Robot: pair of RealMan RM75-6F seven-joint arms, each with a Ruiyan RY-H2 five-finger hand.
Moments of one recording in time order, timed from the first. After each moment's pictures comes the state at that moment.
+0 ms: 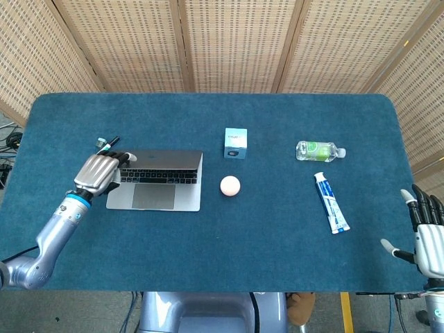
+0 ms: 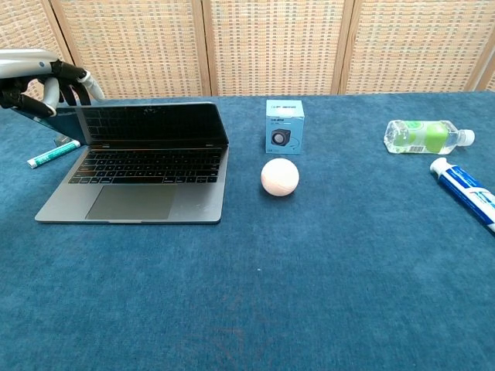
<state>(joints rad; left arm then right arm) -0.73 -1.19 -0.15 -1.60 1.07 0.90 0.20 0.06 -1.10 0.12 -1.62 -1.48 1.55 0.07</state>
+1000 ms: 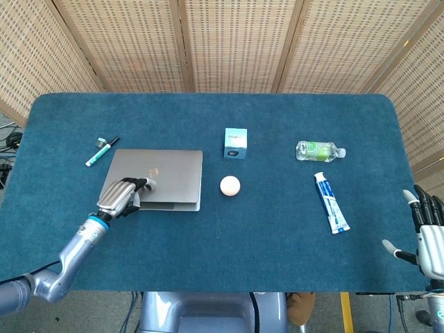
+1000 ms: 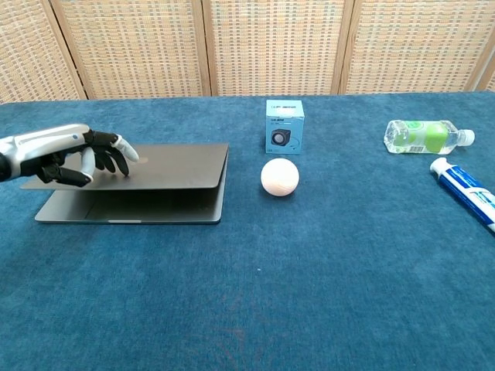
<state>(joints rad) -0.64 -1.46 -0.08 -1.35 1.31 0.92 -0.17 0.05 -1.09 0.12 -1.62 -1.49 1.55 0.09</state>
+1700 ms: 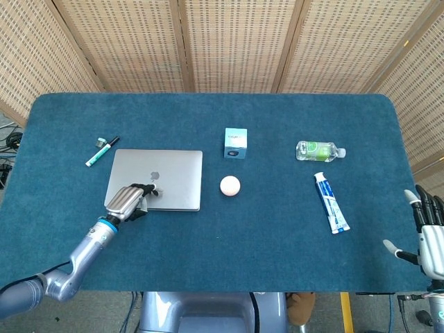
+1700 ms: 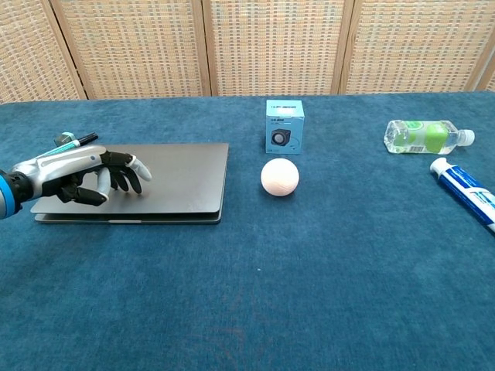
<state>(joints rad) -0.65 -1.55 -0.08 -1.27 1.32 0.89 -0.18 0.05 -1.09 0.12 -1.62 -1.49 1.56 0.10</state>
